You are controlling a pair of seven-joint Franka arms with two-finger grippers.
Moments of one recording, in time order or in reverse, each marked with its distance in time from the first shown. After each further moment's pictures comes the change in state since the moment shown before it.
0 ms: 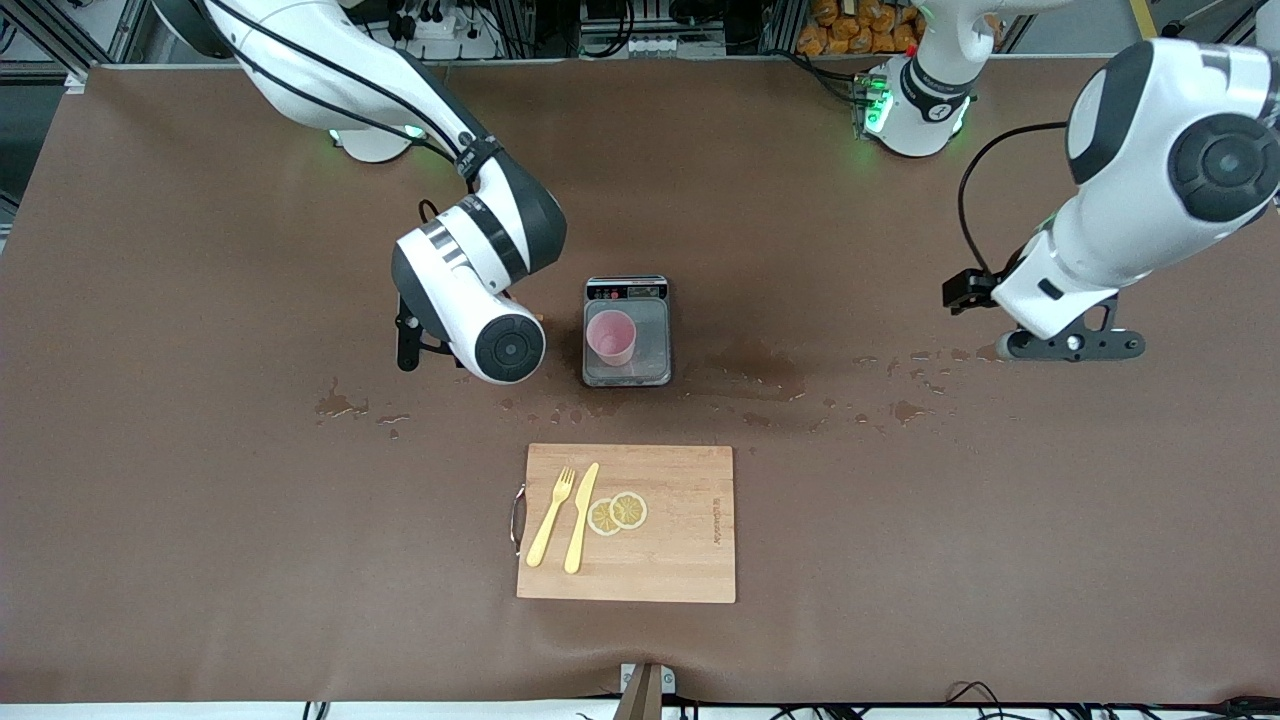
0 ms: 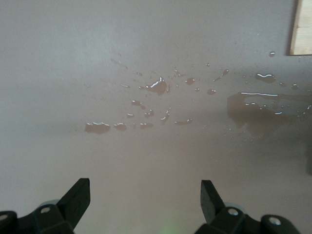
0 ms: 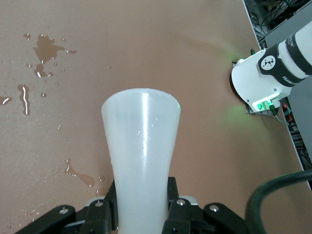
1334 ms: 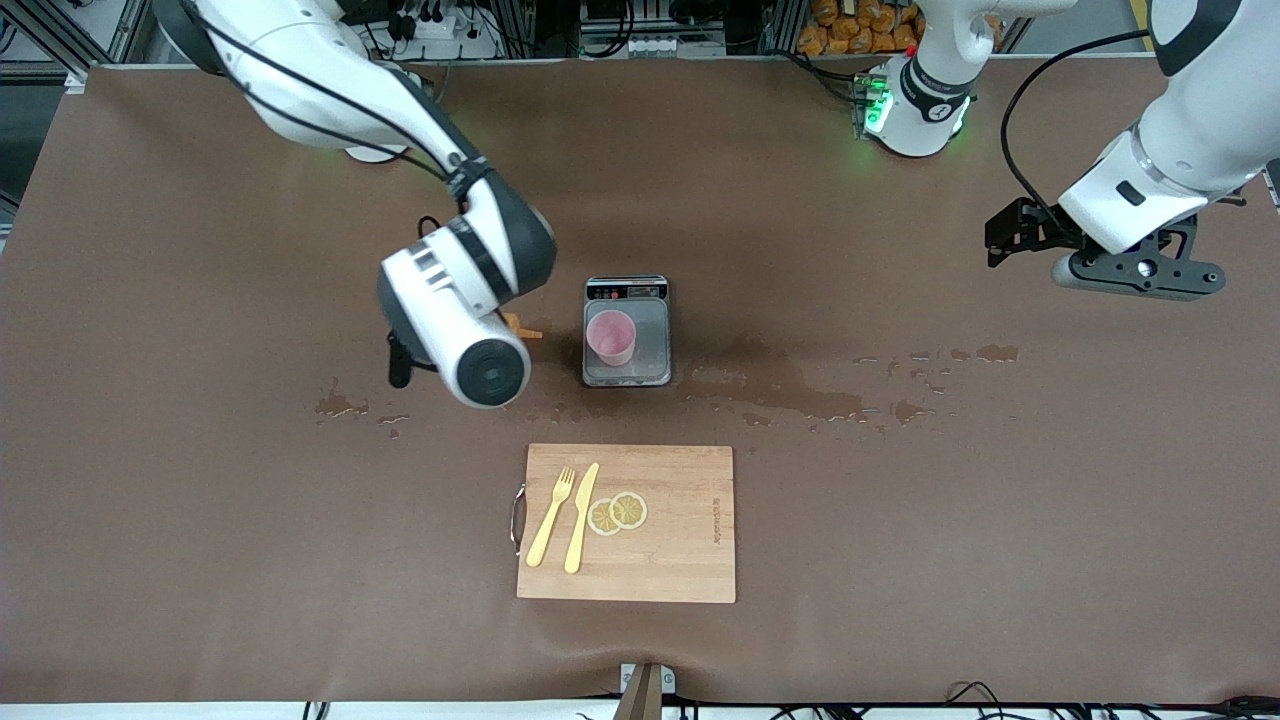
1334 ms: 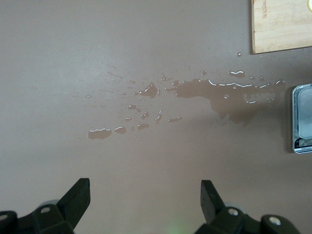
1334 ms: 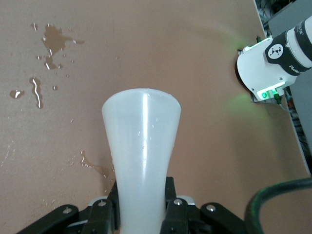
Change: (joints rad) left arm -0.065 -0.119 0.100 0.014 -0.070 -0.046 0.125; right arm -0.068 0.046 -0.009 0.106 0.077 -0.001 -0.078
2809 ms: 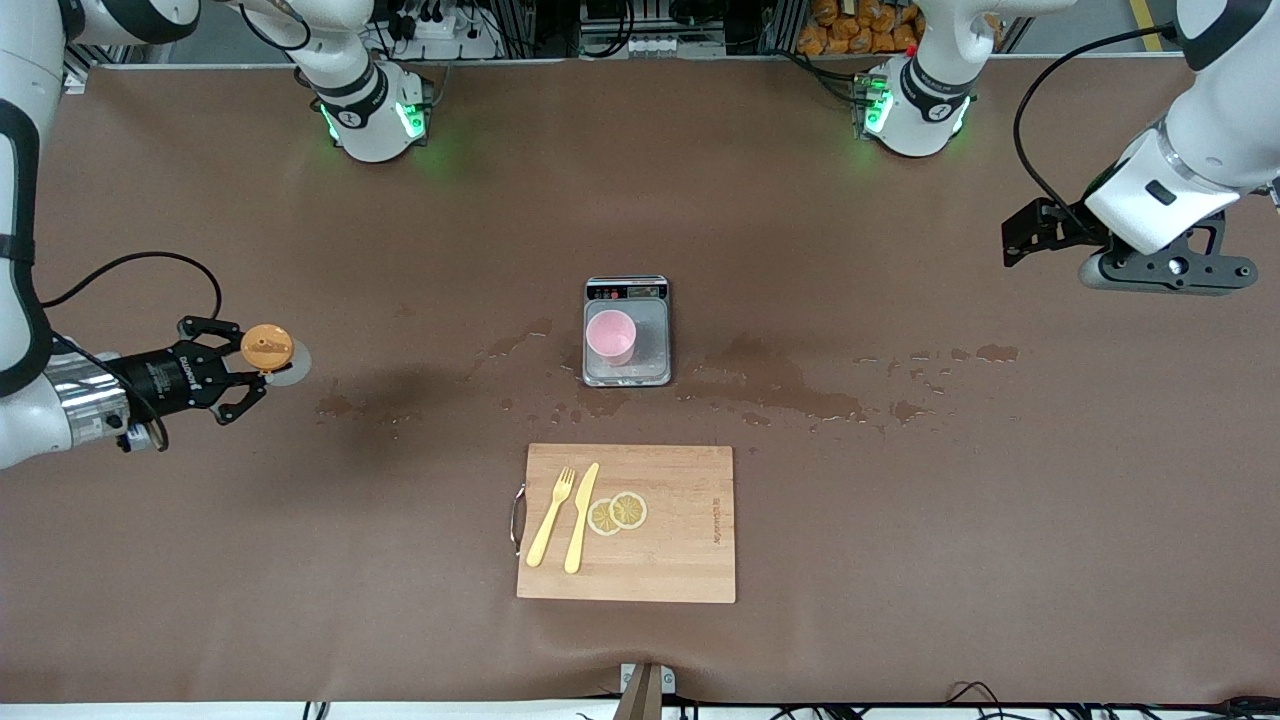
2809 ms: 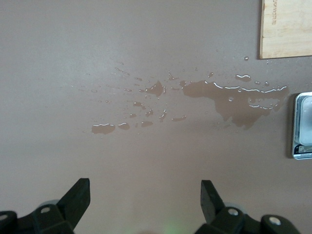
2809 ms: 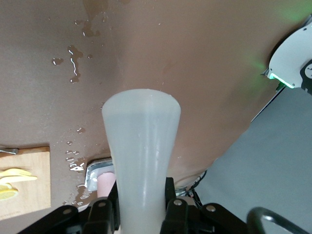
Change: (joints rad) left arm 0.024 0.001 0.010 0.012 -0.002 -0.024 -0.021; right arm -0.649 -0.051 -0.005 -0.035 0.571 -0.073 -0.908
